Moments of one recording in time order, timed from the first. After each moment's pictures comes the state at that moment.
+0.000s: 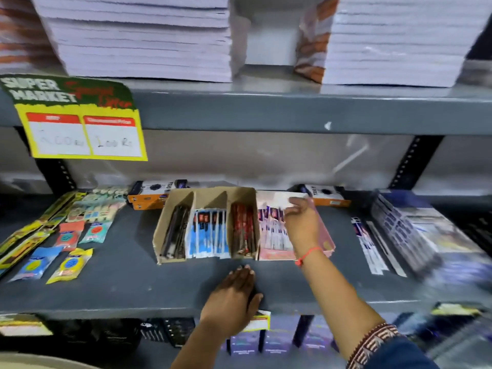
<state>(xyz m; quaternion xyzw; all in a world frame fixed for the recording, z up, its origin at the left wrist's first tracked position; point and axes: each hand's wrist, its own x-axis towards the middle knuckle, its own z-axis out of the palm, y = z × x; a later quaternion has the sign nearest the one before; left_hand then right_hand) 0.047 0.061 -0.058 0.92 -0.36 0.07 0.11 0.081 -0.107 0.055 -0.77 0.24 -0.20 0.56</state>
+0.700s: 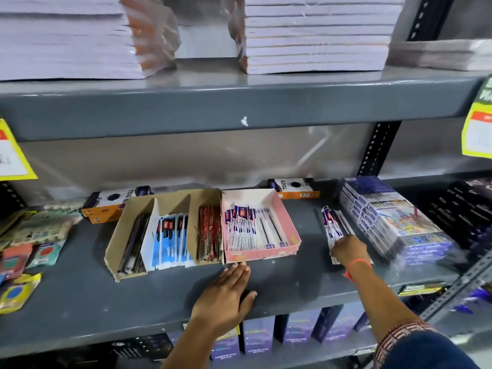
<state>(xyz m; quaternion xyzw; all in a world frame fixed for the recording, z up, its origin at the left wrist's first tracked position) 0.061 0.011 -0.072 0.92 -0.39 -0.02 0.09 0.023 -0.274 -0.014 -0.81 0.47 -0.03 0.35</state>
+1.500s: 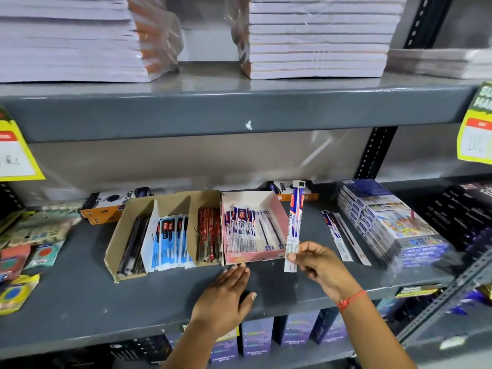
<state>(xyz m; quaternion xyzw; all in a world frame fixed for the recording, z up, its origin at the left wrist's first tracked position) 0.062 0.011 -0.074 0.92 -0.39 0.00 0.09 -0.007 -0.199 0.013 -0.66 0.20 -0.03 0.72</state>
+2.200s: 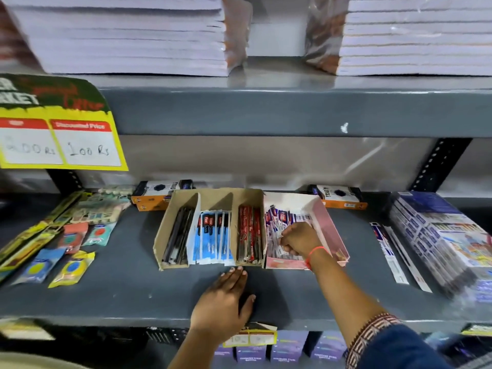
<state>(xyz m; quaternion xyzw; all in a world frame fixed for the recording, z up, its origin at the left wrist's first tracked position) 0.071 0.080 -0.076 0.95 -0.28 0.06 0.13 0.124 -0.129 0.009 -0.87 0.24 0.06 0.43</state>
